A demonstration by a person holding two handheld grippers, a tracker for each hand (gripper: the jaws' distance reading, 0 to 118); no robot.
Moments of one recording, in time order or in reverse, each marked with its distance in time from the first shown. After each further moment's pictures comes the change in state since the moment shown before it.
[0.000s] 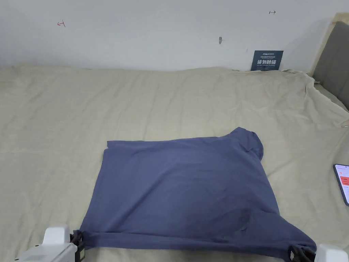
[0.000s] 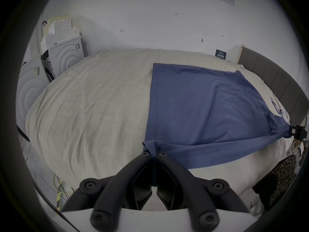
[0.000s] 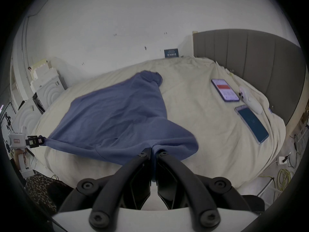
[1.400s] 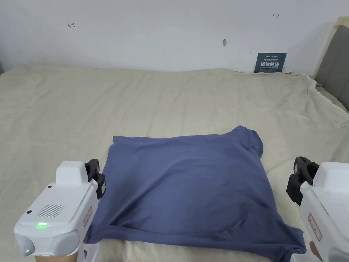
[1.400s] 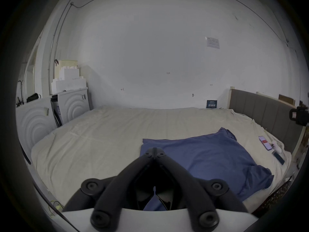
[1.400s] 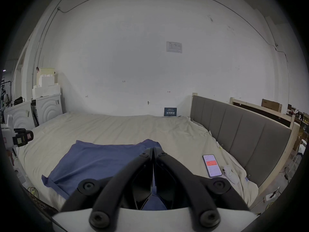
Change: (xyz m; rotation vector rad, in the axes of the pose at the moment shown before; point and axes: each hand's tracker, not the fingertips) left arm 0.059 0.084 0.101 0.510 0.014 -0.018; right arm -0.088 0.125 0.103 0.494 -0.089 0.172
